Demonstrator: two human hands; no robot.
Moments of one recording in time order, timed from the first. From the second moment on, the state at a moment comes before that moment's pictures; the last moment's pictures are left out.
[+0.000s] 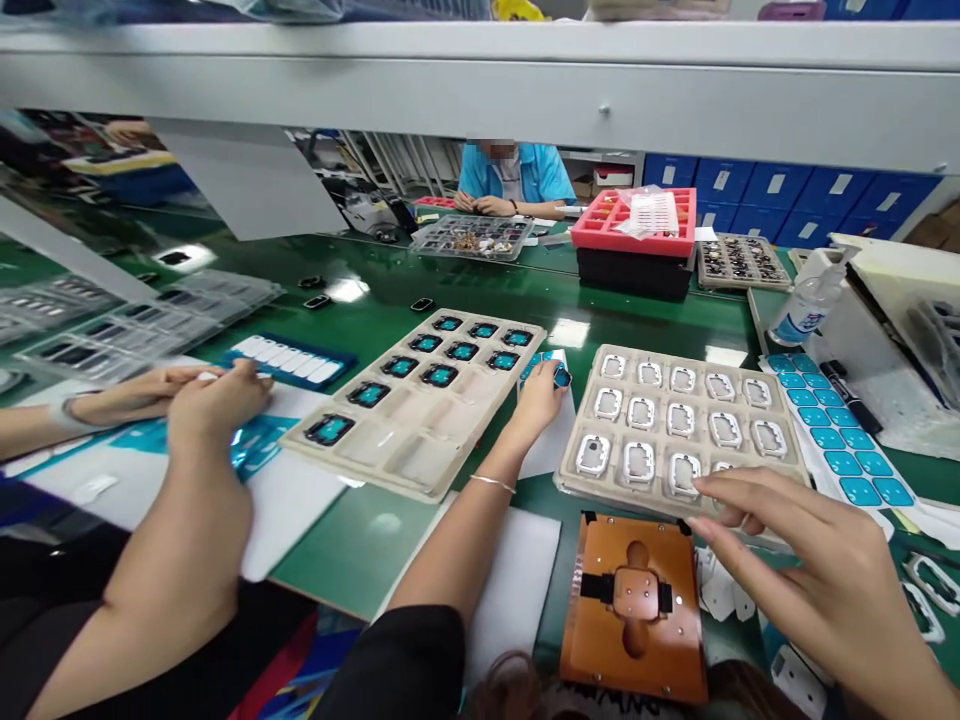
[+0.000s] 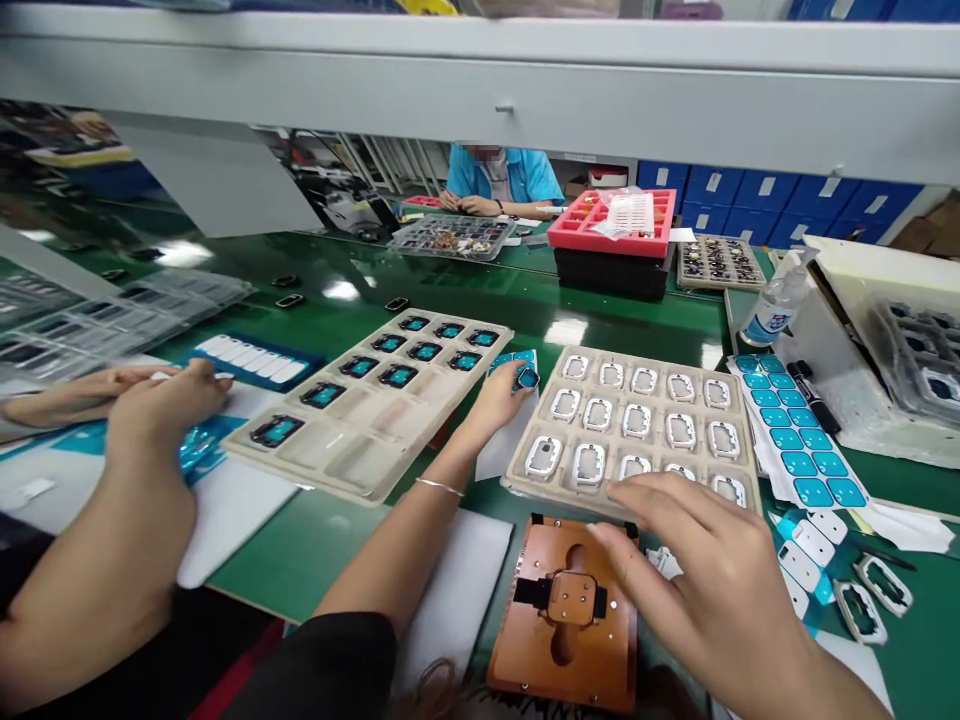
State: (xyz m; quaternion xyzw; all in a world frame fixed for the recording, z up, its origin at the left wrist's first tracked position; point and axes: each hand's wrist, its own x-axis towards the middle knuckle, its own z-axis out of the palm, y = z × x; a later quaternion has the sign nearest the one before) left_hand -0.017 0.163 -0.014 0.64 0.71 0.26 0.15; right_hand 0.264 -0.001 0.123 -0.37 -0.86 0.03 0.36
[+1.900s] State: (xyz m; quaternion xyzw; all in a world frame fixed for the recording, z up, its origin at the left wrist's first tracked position) left_hand -0.106 0.015 0.002 0.20 0.84 0.50 0.04; right_hand 0.291 -0.003 0.135 -0.37 -0.83 -0.01 0.42
